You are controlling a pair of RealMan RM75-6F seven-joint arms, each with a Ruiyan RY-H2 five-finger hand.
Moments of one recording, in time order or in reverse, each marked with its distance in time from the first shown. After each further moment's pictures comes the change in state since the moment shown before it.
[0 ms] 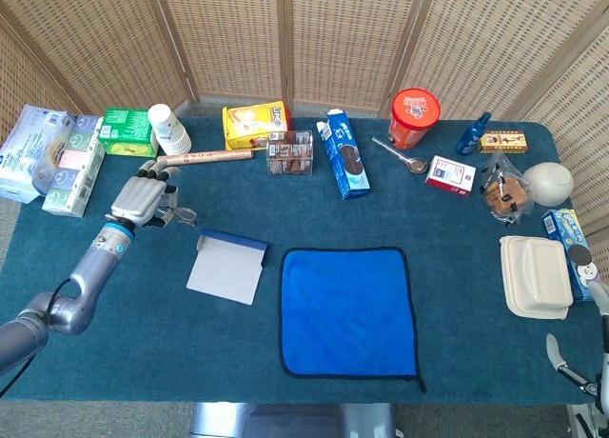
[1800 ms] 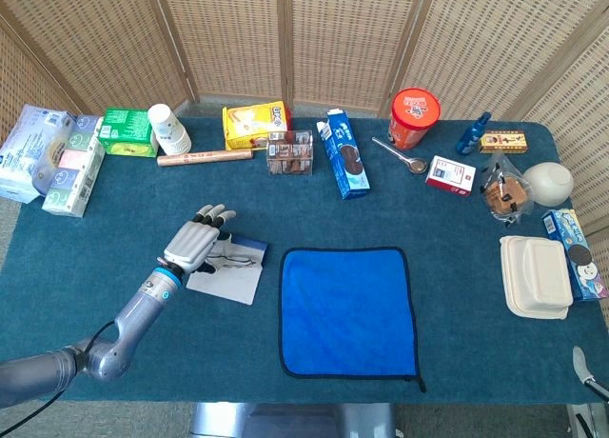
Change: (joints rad) left arm 0.026 -0.071 0.045 -0.351 -0.111 0.133 0.235; right arm -0.040 -0.010 -0.005 0.149 0.032 0.031 0.195
